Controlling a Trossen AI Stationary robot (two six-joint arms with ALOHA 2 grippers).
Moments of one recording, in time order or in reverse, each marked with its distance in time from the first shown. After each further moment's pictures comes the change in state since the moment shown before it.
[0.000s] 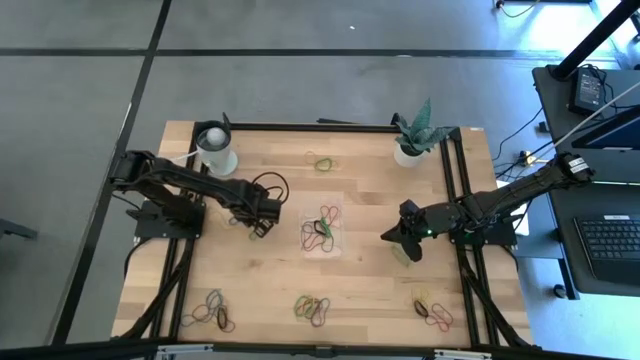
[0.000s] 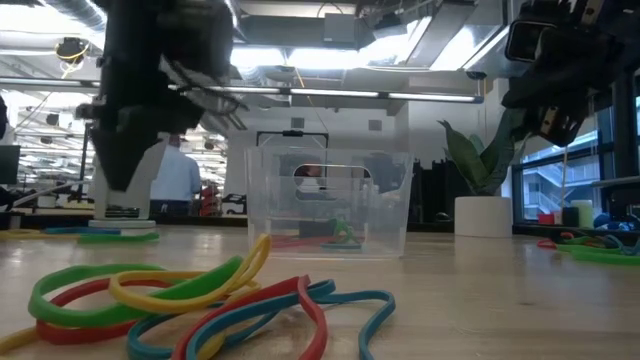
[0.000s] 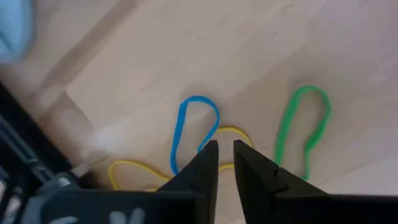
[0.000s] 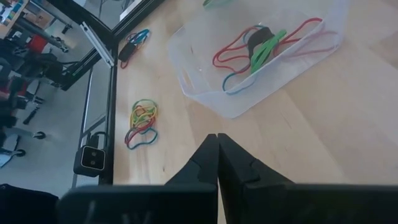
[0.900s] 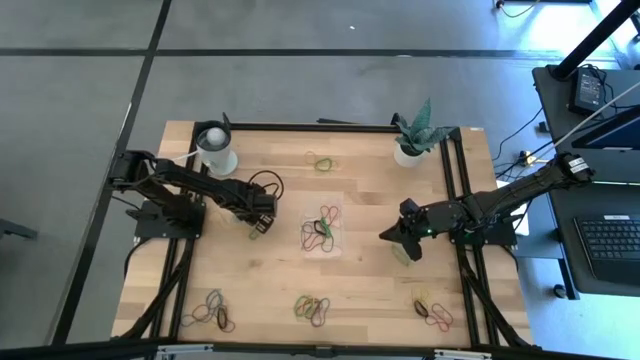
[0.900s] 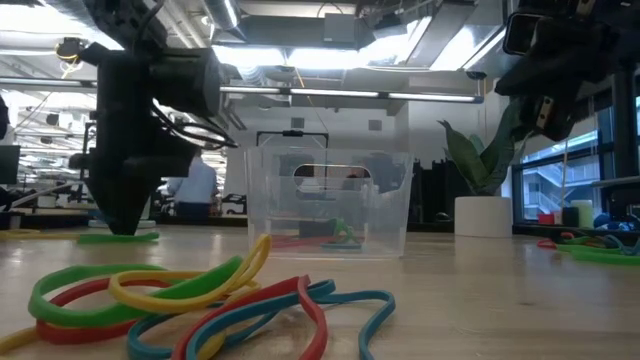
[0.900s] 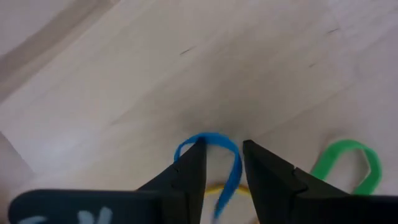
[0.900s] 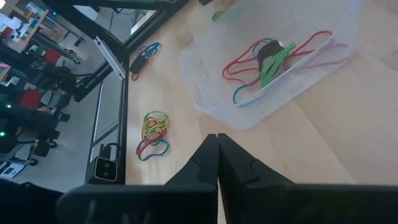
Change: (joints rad) left arm 0.088 -0.001 -0.240 0.349 0.014 0.010; right arm 0.000 0.000 0.001 0.055 0.014 0.005
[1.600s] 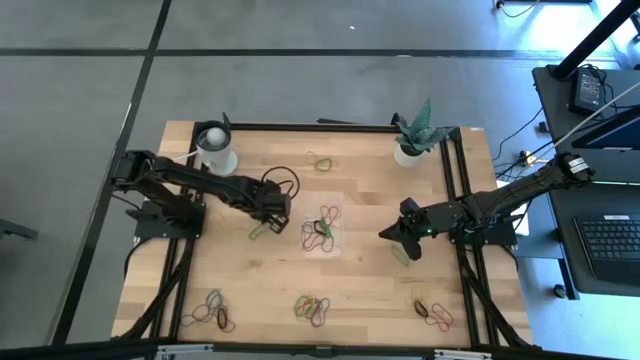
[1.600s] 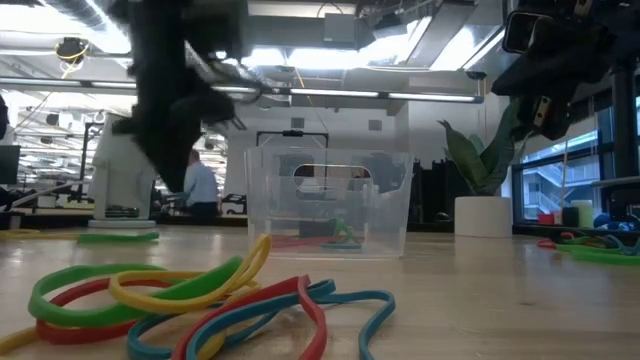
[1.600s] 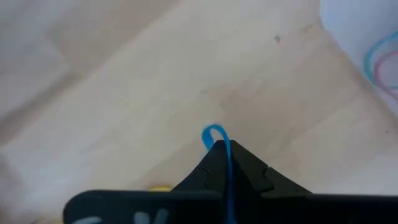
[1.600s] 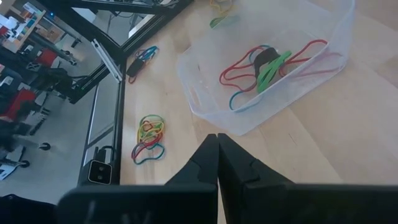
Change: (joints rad) left arm -0.062 0.007 0.295 -0.154 -0.067 0.007; right arm 0.000 0.000 0.000 0.004 0.015 -0.027
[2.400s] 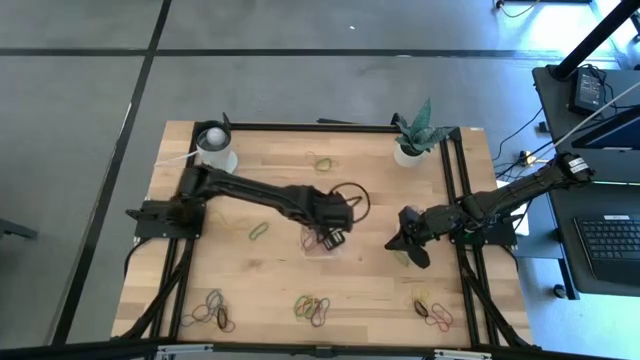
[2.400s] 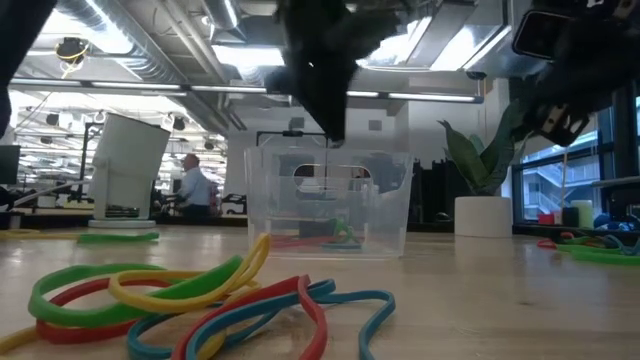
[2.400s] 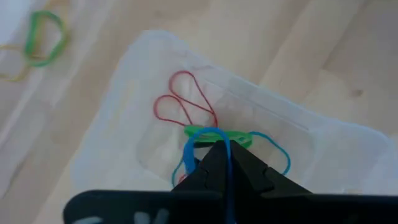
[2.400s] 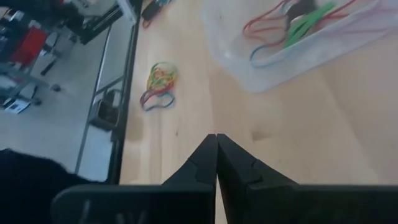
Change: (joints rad) left arm -0.082 0.538 0.839 -0.144 -0.066 0.353; right arm 0.001 0.000 0.000 -0.082 -0.195 -0.103
